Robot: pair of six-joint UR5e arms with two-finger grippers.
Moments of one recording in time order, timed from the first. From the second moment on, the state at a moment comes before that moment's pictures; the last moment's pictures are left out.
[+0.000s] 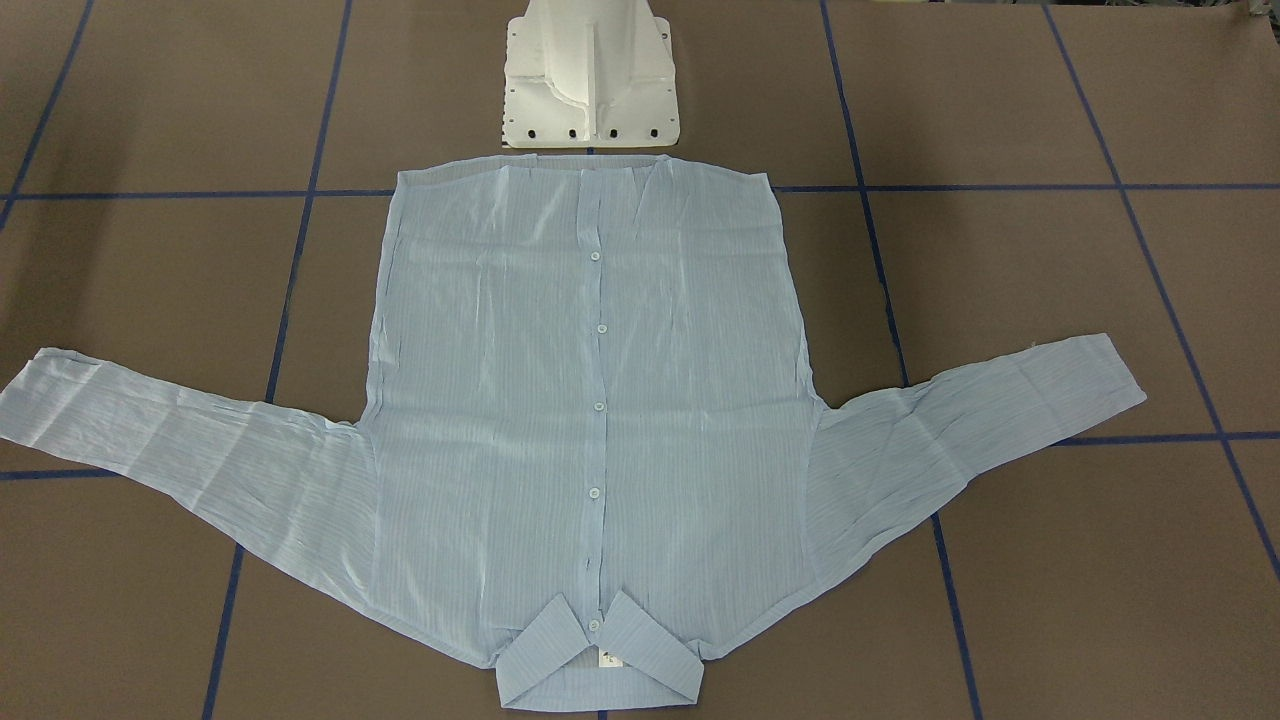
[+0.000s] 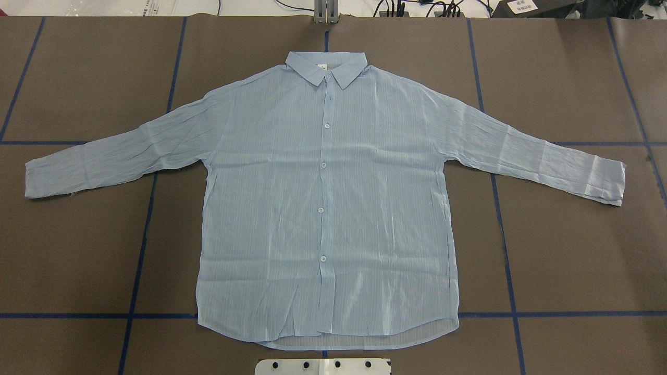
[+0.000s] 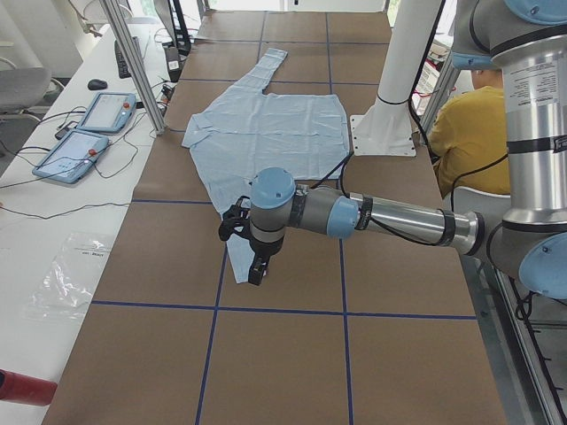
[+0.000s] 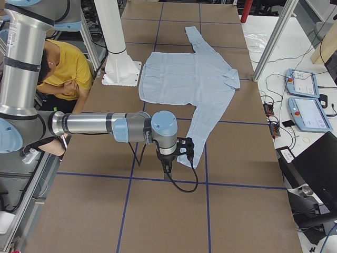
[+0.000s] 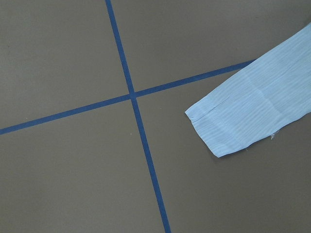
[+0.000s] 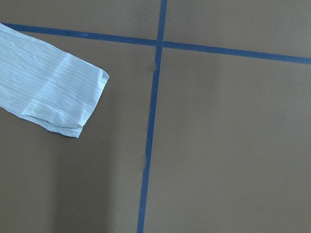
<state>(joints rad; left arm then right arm) -1.53 -1.39 -1.91 -1.63 -2.33 0.08 1.57 -1.83 1.89 -1.57 2.29 -0.05</state>
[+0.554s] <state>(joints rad) -1.53 -1.40 -1.94 -1.63 -2.33 0.08 1.57 -1.83 1.89 -1.57 2.30 -0.05</state>
